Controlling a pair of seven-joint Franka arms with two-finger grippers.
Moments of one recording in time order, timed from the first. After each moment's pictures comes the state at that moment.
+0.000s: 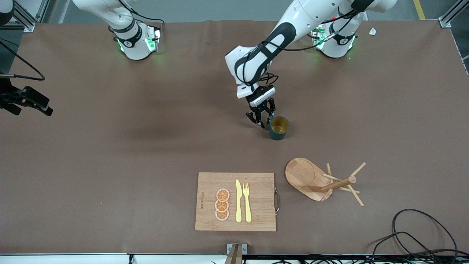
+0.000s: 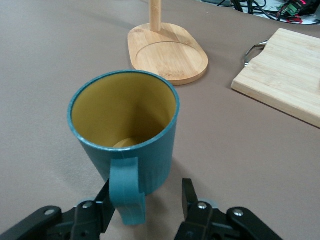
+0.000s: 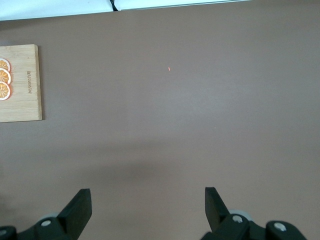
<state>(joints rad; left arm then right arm) -0.57 0.64 -0.47 -1.97 1.31 1.93 -2.56 0.21 0.00 -0.26 -1.60 0.03 1.72 0.00</state>
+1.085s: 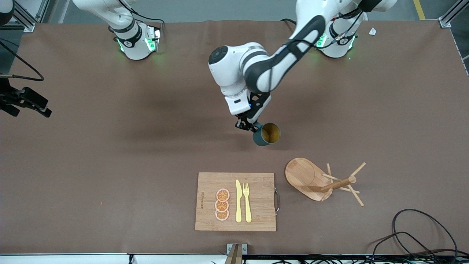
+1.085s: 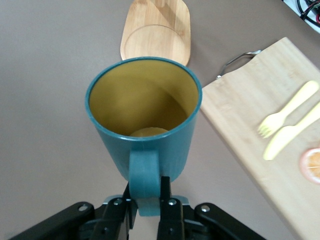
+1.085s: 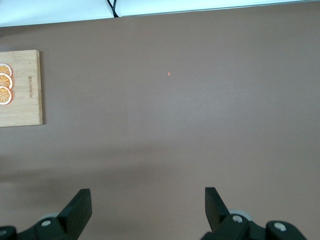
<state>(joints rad) -0.49 0.61 -0.47 -1.46 0.69 1.89 -2.15 0.21 0.00 -0.26 -1.60 0.03 1.74 0.00</state>
